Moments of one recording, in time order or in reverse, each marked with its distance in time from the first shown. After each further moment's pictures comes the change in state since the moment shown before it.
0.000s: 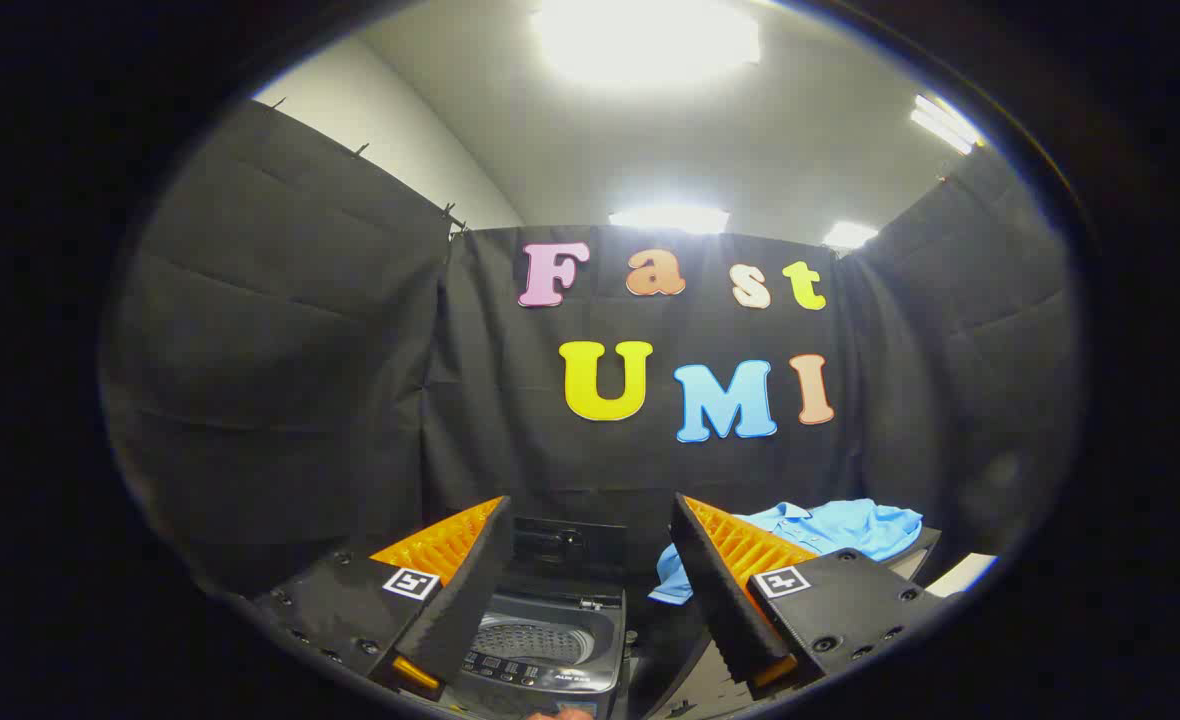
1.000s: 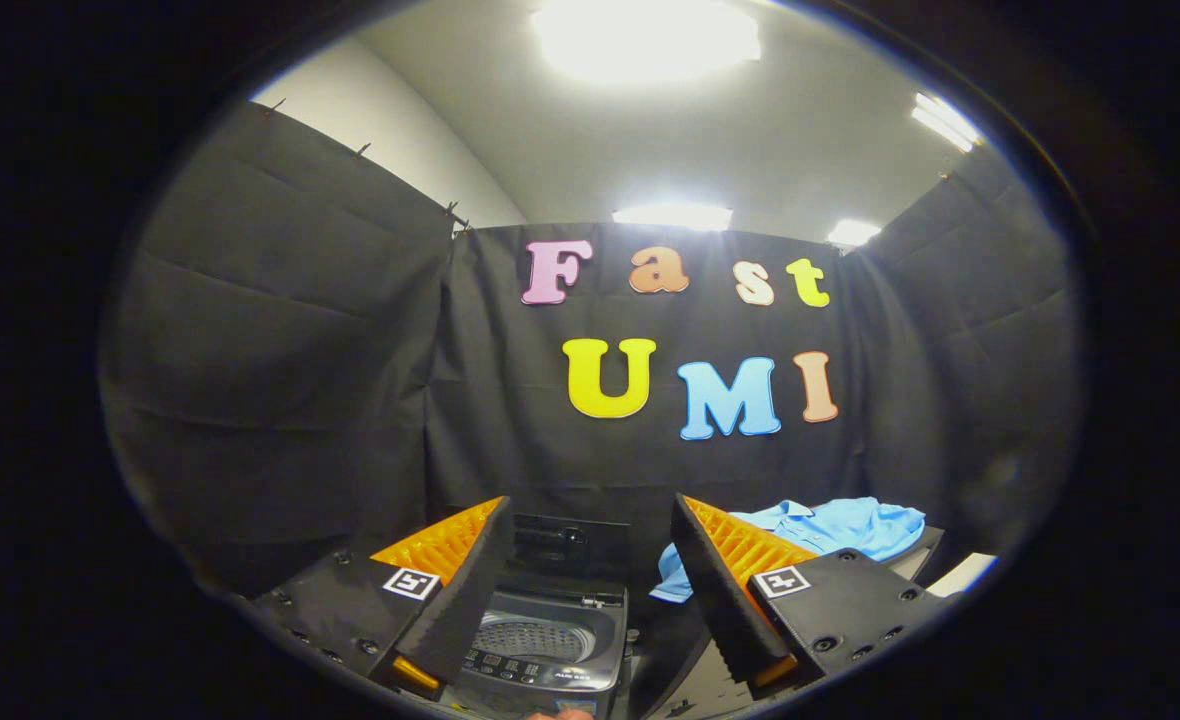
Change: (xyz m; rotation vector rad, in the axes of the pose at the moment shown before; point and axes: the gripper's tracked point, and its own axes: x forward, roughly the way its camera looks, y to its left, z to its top) arm -0.003 0.000 0.000 -0.003 0.007 0.013
